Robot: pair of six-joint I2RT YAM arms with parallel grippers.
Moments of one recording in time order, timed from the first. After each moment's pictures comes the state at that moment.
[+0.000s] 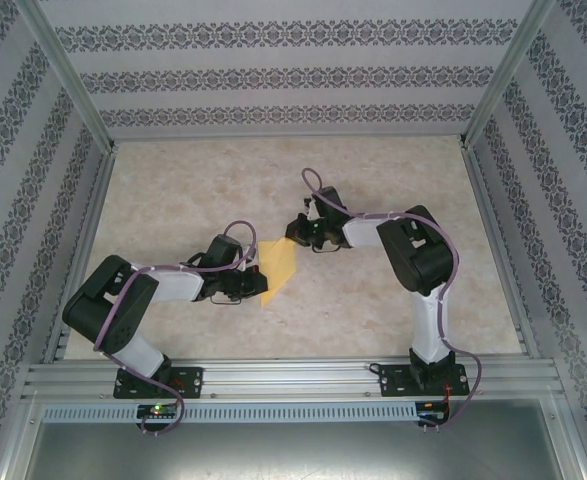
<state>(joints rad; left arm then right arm) -0.49 1.59 0.54 0.09 0.52 -0.76 0.47 2.07 1.14 0.10 -0.51 0.86</state>
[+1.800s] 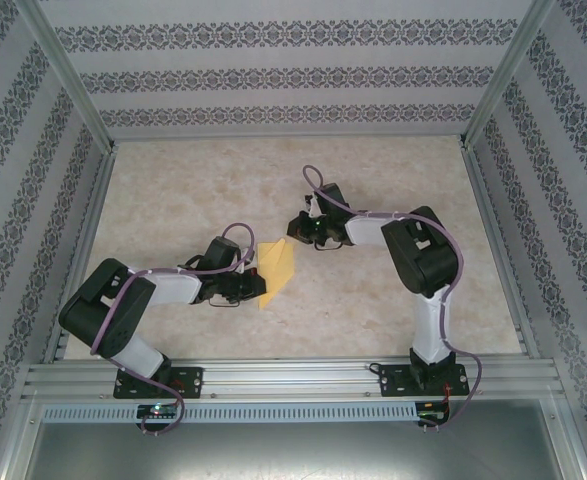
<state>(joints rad) -0.49 1.57 0.52 0.09 0.52 -0.76 0.48 2.01 1.14 0.05 -0.53 0.80</state>
